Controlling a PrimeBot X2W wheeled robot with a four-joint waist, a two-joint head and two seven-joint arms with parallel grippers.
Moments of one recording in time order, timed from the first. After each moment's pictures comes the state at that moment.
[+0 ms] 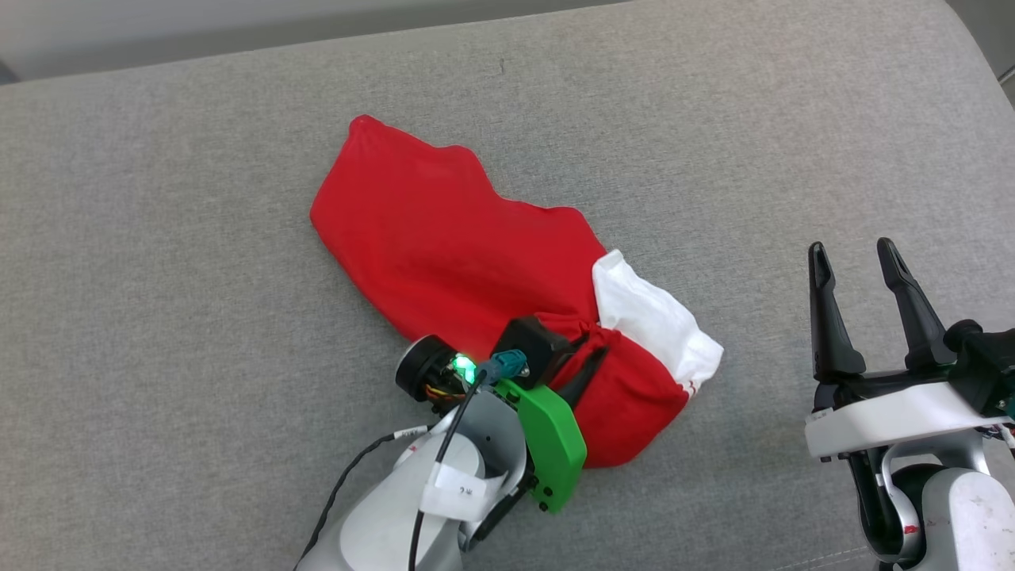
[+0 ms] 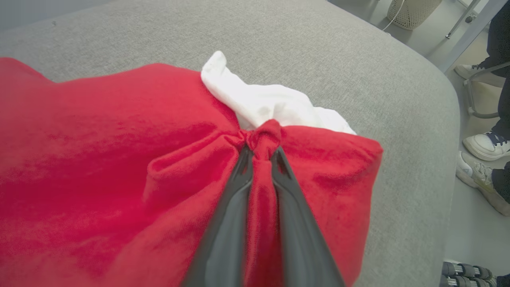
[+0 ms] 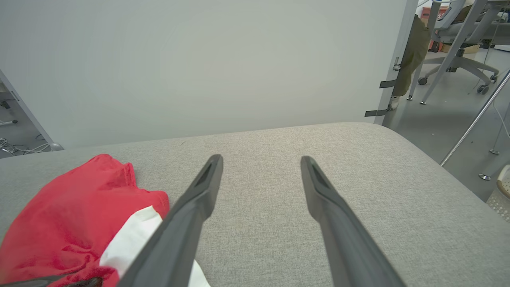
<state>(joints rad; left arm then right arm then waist) -0.47 0.10 -0.72 0.37 -0.39 -0.12 0.06 -0.11 -0.05 -0.02 -0.15 0.17 0.13 -0.08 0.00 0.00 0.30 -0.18</state>
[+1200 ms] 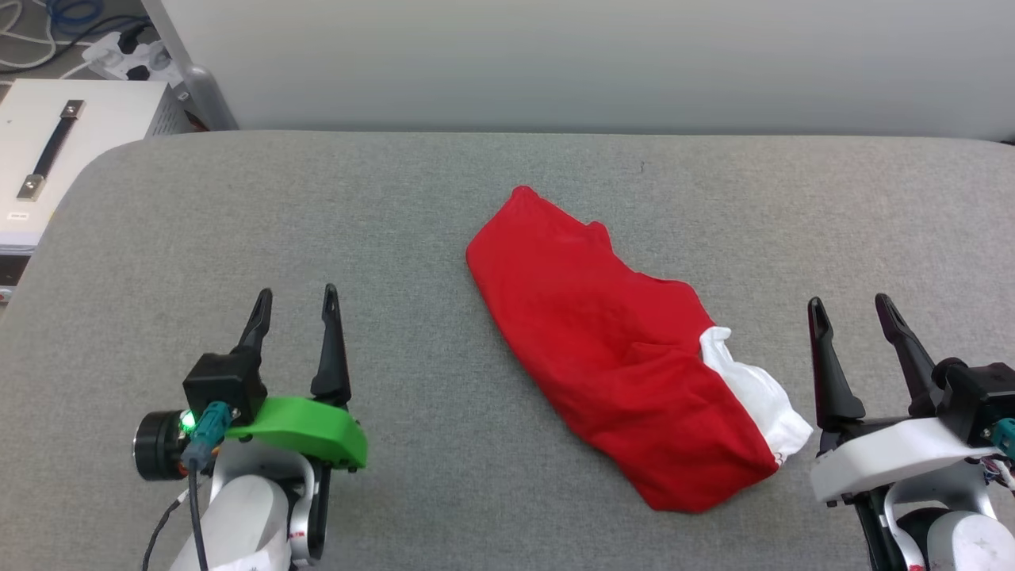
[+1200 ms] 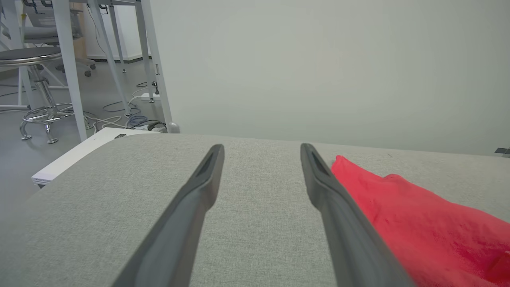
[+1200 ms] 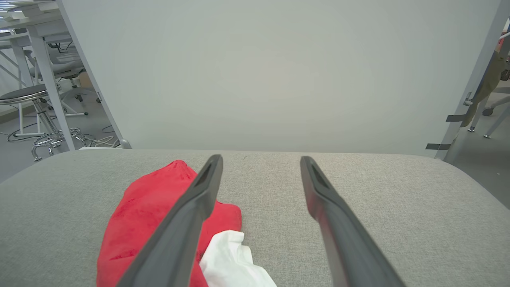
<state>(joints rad) -0.22 0.27 -0.31 0.18 -0.42 0.21 -0.26 -0.02 -0.05 -0.04 -0.17 0.13 0.13 -0.01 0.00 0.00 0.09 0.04</state>
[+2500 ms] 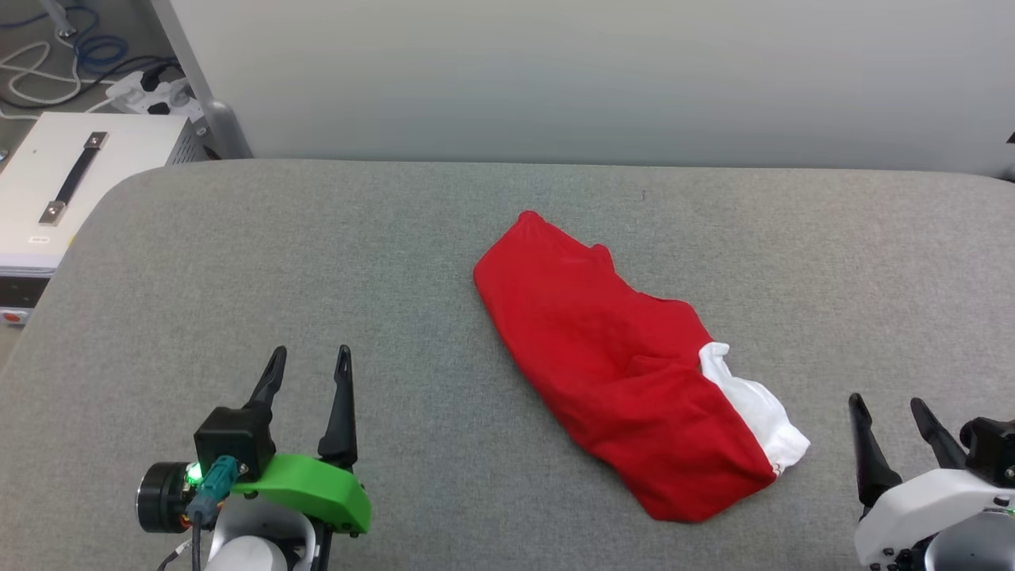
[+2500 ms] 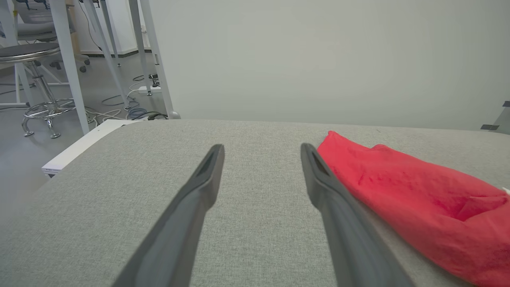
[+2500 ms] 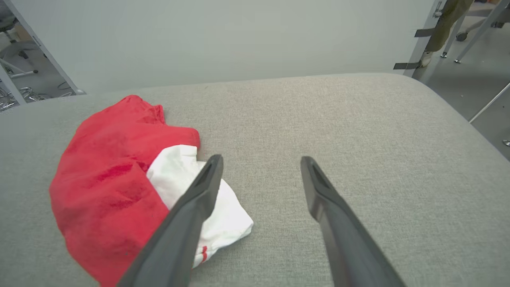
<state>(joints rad) -0.07 0.33 -0.35 0.05 -0.42 0.23 -0.19 0.10 -0.05 -0.16 -0.11 0.15 0.13 0.14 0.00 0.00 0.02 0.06</state>
